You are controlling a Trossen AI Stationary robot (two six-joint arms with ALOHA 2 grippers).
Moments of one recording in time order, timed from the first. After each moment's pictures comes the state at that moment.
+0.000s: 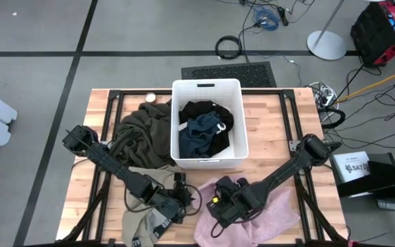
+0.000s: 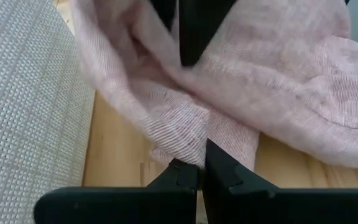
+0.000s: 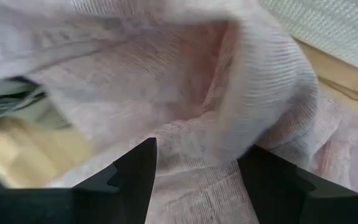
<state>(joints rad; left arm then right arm) -0.59 1.74 1.14 -0.15 -0.48 -0.23 0.59 1.97 1.61 -0.99 0.42 1.59</state>
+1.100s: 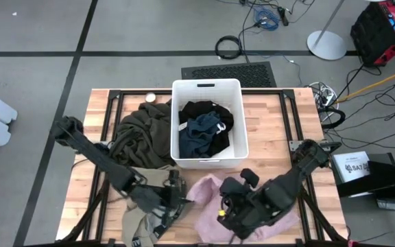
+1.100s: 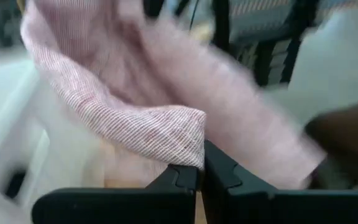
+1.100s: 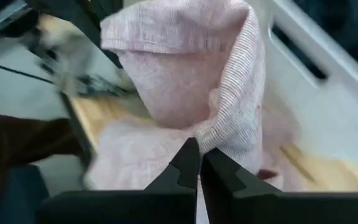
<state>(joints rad) -0.65 1.51 1.14 -0.05 -0.48 -0.05 0.68 2.01 2.30 -1.50 0.52 1.19</state>
